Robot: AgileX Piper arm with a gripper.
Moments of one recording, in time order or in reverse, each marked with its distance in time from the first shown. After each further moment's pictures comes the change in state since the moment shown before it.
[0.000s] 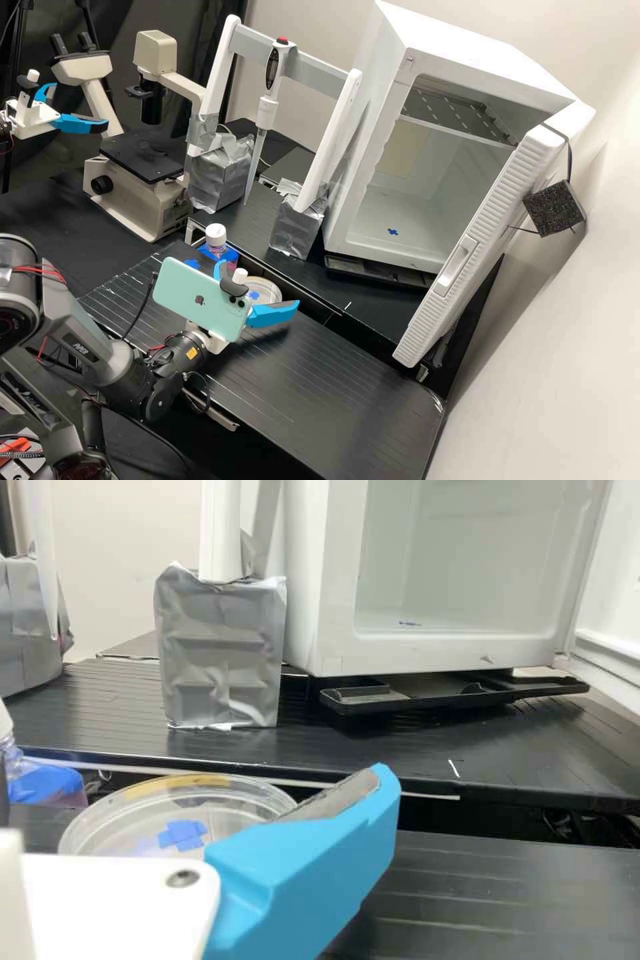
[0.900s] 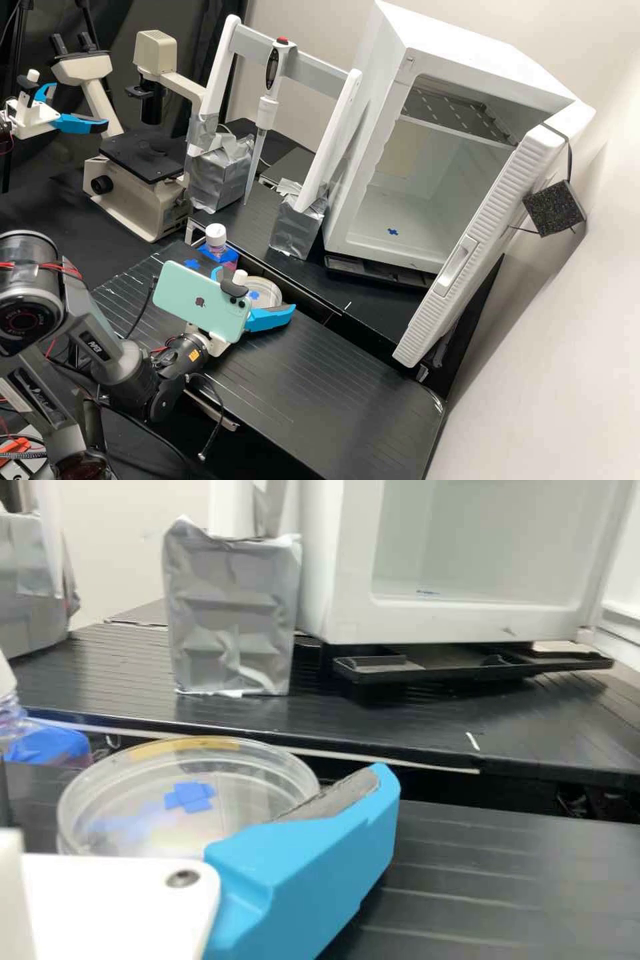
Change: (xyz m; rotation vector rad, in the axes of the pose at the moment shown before) arm 0.003 -0.007 0.007 -0.018 -0.021 -0.047
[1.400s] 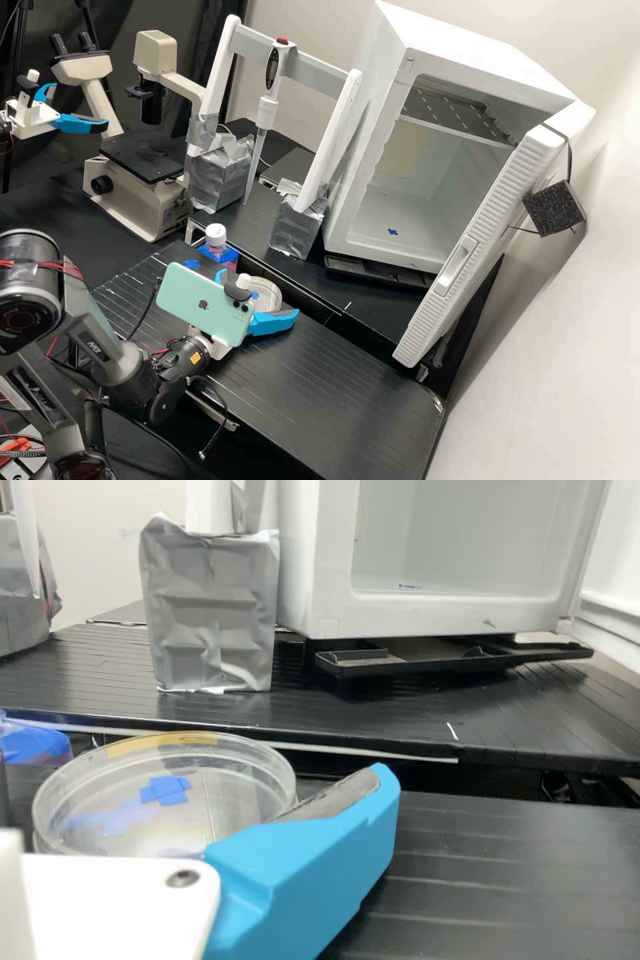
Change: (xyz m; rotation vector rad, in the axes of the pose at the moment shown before) arm -0.002 0.002 0.003 0.027 -0.016 0.009
